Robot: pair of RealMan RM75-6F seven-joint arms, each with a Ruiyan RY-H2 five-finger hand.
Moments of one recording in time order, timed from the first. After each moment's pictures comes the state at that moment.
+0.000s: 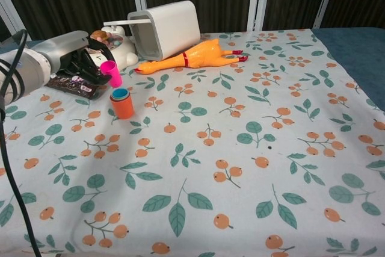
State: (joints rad) left arm -0.76 -1.58 -0.37 -1.52 0.71 1.06 0.41; right arm 0.08 -1.04 0.00 -1.64 -1.55 1.42 0.00
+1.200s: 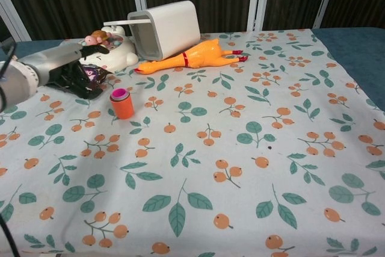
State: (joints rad) left arm -0.71 -1.50 -0.26 -1.59 0.80 1.08 0.38; right arm 0.08 -1.04 0.00 -1.64 -1.55 1.44 0.01
